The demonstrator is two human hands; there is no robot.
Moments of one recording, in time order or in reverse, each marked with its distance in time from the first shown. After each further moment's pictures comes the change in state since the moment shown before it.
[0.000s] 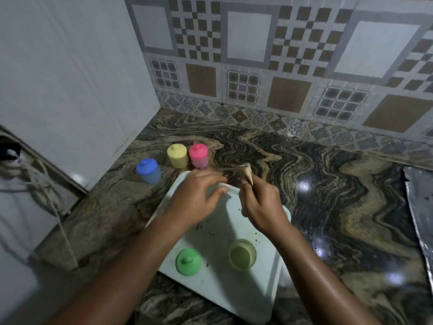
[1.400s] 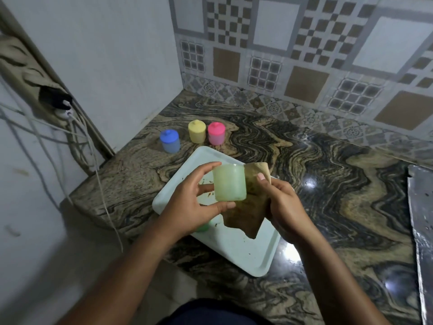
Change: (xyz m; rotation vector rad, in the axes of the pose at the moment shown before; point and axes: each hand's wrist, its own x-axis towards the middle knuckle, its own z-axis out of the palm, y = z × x) left_hand -0.125 0.051 -0.021 -0.707 0.058 -0.344; right_hand -0.092 -0.057 -0.036 0.766 -0.255 0.387
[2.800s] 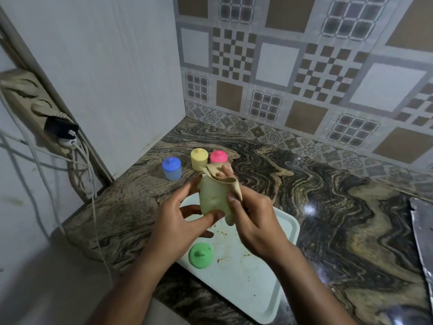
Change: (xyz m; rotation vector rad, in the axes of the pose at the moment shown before) left_hand 0.014 0.019 -0.029 -0.175 0.193 -0.005; right_hand 0.036 -0.013 0.052 -0.663 -0.066 -0.609
